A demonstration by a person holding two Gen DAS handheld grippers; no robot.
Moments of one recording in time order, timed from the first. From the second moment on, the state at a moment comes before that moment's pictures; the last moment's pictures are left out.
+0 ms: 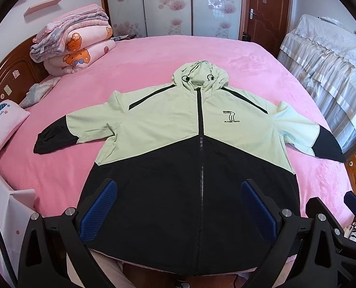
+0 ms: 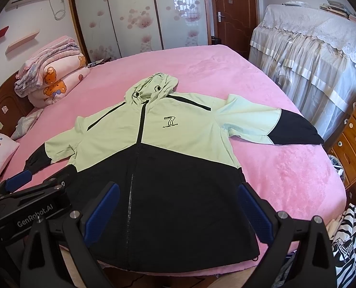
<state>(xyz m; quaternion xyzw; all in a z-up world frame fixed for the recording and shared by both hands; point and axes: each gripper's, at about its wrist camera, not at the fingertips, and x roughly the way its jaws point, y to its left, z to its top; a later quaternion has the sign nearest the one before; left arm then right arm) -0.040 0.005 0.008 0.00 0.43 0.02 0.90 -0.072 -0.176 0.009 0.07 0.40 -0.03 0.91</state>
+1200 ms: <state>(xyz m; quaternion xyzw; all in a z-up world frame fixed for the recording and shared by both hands) 0.004 -0.076 0.077 0.04 0.34 -0.09 0.93 -0.044 -0.246 0.091 -0.03 0.32 -0.06 0.94</state>
